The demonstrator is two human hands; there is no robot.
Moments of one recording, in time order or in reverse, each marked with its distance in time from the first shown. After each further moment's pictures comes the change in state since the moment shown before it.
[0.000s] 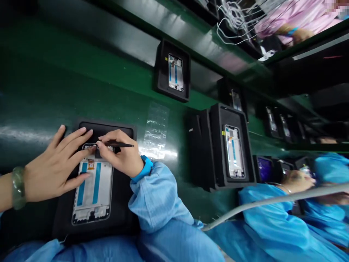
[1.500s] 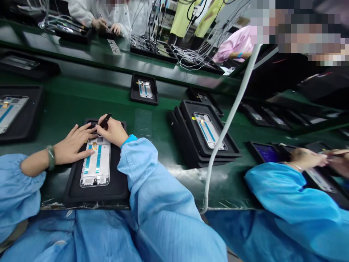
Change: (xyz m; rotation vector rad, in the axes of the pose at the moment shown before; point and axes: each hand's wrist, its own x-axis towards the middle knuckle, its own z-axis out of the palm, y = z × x) left_hand -0.002 -0.015 0.007 0.003 -0.065 -0.113; right_hand 0.028 0.005 0.011 -0.225 -0.037 -0.174
